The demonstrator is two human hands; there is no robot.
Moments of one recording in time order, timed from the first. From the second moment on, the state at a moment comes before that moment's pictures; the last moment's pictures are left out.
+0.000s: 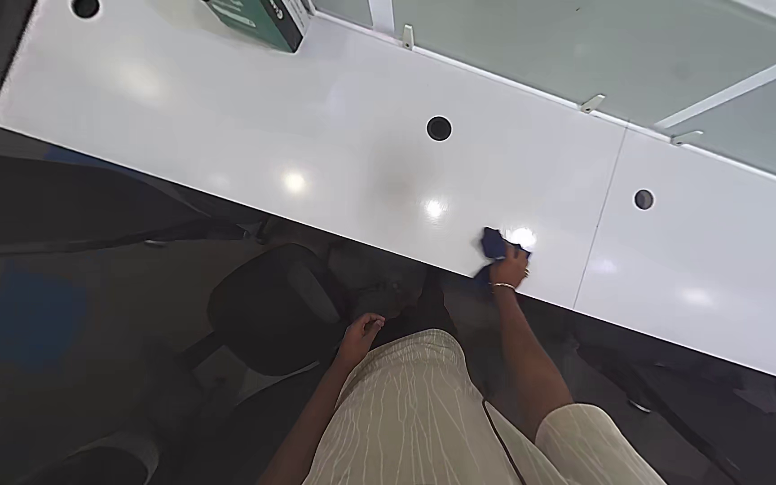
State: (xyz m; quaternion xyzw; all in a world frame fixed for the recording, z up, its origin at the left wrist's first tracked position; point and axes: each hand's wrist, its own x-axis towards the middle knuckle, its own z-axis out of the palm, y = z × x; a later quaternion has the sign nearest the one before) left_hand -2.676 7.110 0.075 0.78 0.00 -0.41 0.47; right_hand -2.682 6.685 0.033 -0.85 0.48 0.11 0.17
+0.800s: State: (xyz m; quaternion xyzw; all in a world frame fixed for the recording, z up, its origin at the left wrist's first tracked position) left_hand -2.613 6.999 0.079 0.80 0.04 -0.47 0.38; right_hand -2.464 6.603 0.009 -0.82 0.53 0.04 0.20
